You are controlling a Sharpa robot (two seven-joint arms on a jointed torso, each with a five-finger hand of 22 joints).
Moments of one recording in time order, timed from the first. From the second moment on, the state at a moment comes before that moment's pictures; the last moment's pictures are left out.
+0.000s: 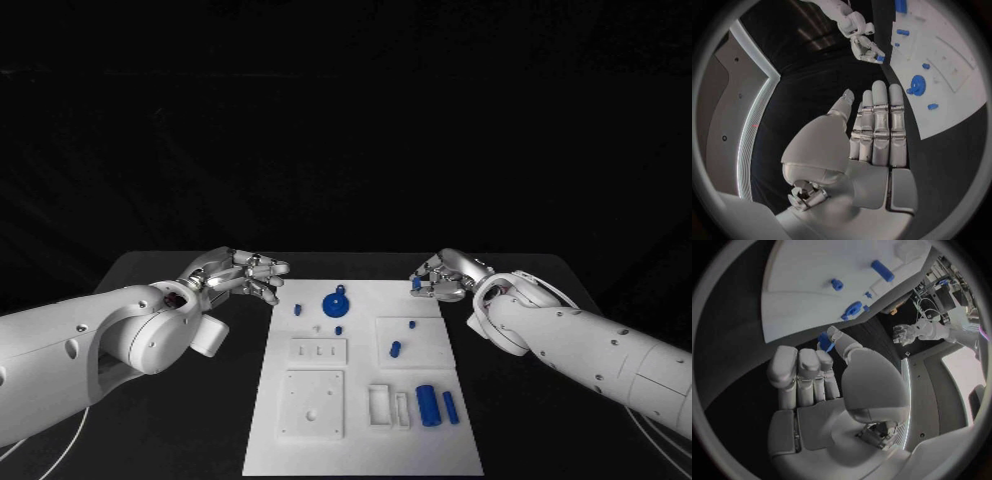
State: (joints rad) left arm 1.39 -0.85 -0.15 1.43 -0.20 -0.19 0.19; left_hand 1.28 0.02 0.04 -0.08 0.12 1.14 0.08 0.07 0.08 1.45 0.00 0.08 0.07 1.43 -0.04 0.46 0.29 0.03 1.14 -0.06 0.60 0.26; right arm 1.05 -0.71 0.27 1.13 -1.36 -0.33 0.05; right_hand 1.28 -0.09 0.40 -0.14 0.15 1.19 0.07 0.06 0.07 1.27 -0.02 1.04 1.18 1.46 -0.08 1.03 1.09 0.08 1.47 -0.10 1.04 1.31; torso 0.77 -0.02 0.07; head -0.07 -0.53
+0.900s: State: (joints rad) left arm 1.40 -0.62 -0.16 1.27 -0.37 -0.21 -0.02; left_hand 1.12 -0.07 0.03 0.07 0.45 1.19 0.01 0.07 0.78 1.41 -0.05 0.45 0.38 1.20 -0.09 1.12 0.47 0.02 0.93 -0.10 1.00 0.61; right arm 1.14 -0.57 0.20 1.31 -1.51 -0.25 -0.12; right_hand 1.28 -0.10 0.42 -0.13 0.18 1.19 0.07 0.06 0.07 1.27 -0.02 1.04 1.18 1.46 -0.08 1.03 1.10 0.08 1.46 -0.10 1.04 1.31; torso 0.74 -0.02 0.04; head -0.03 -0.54
